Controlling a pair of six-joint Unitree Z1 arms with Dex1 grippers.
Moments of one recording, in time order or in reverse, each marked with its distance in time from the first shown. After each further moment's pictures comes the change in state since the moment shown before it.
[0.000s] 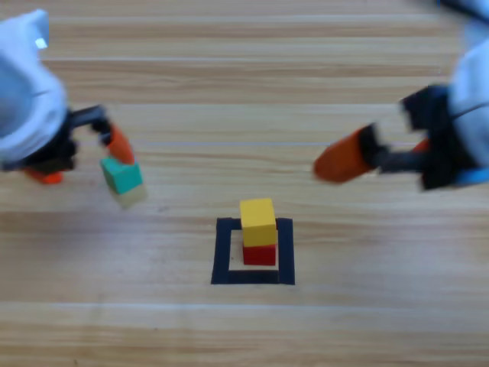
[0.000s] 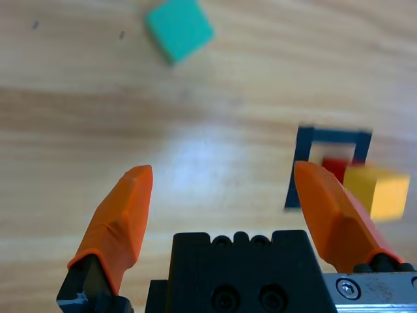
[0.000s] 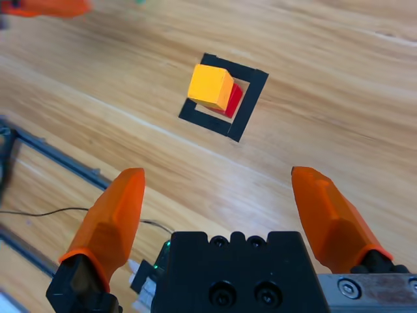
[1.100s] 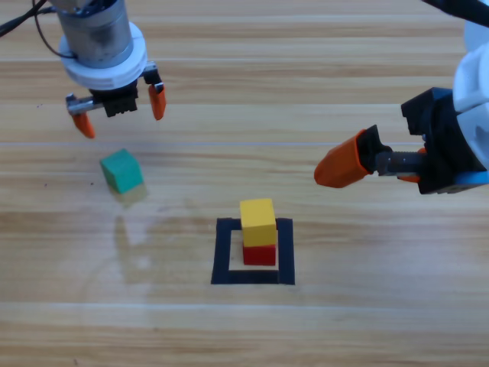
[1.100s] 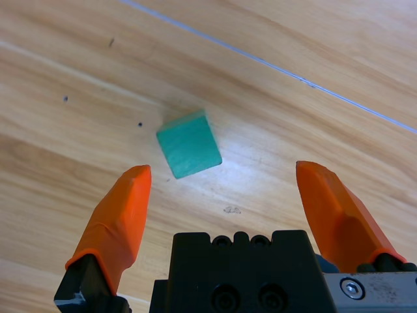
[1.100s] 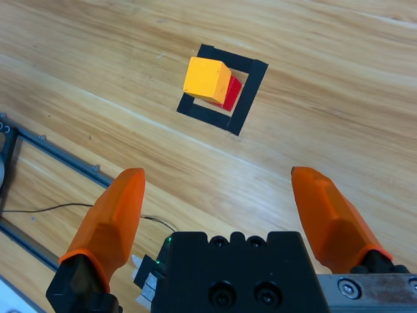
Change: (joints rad) arm 0 0.061 0.496 -0.687 0.432 0.150 -0.195; arm 1 -0.045 0.006 0.009 0.000 0.063 0.000
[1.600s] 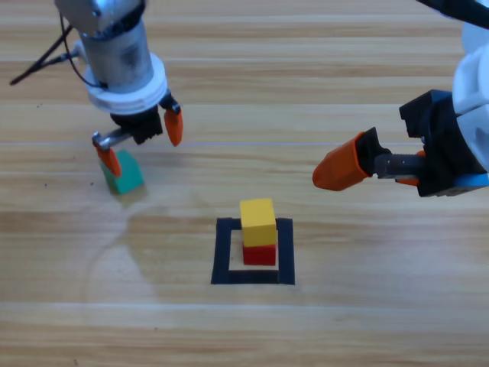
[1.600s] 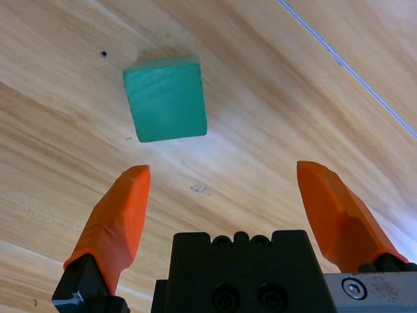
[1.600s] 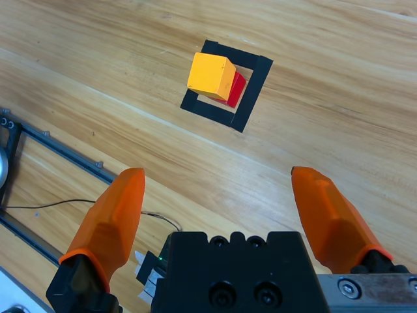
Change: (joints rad) arm 0 0.002 0.092 -0.028 0.028 -0.134 -0.269; arm 1 0.000 0.000 0.000 0.000 0.016 0.000
